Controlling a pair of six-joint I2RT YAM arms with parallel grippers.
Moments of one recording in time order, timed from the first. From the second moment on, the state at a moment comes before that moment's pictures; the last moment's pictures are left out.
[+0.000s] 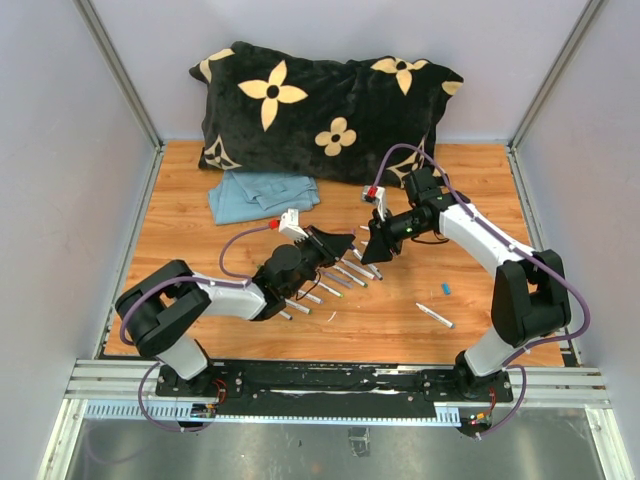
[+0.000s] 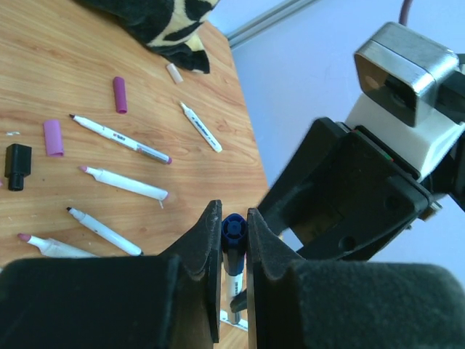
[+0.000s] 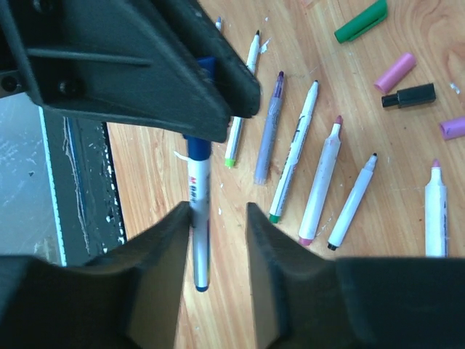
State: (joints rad) left arm -0.89 1.59 0.56 1.02 -0.31 -1.03; right arm 0.35 1.60 1.18 -0.72 -0.93 -0.51
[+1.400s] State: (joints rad) left arm -0.57 0.85 0.25 0.79 -0.34 -0.93; right arm 0.47 1.57 1.23 -0.85 -0.89 -0.70
